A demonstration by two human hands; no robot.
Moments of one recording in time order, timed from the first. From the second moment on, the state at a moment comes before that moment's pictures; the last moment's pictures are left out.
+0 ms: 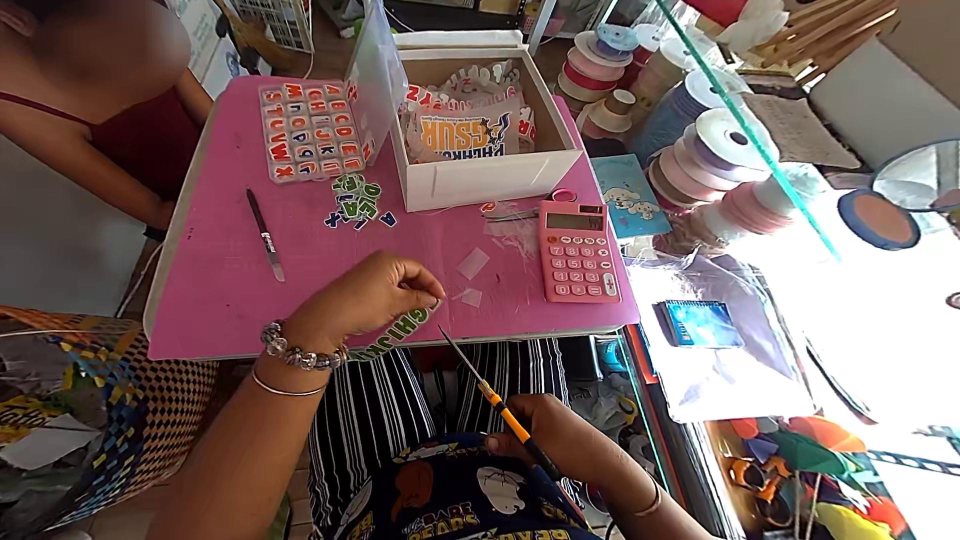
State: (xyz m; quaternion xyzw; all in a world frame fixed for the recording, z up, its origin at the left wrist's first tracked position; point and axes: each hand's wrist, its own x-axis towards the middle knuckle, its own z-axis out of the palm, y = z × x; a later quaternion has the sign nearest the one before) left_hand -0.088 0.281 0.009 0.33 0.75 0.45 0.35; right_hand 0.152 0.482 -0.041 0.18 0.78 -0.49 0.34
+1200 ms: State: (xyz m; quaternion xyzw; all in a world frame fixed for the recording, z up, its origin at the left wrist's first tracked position) left_hand -0.092 0.281 -0.016 0.41 0.65 0.44 0.47; right_hand 0.138 0.476 -0.042 0.21 0.75 -0.52 0.35
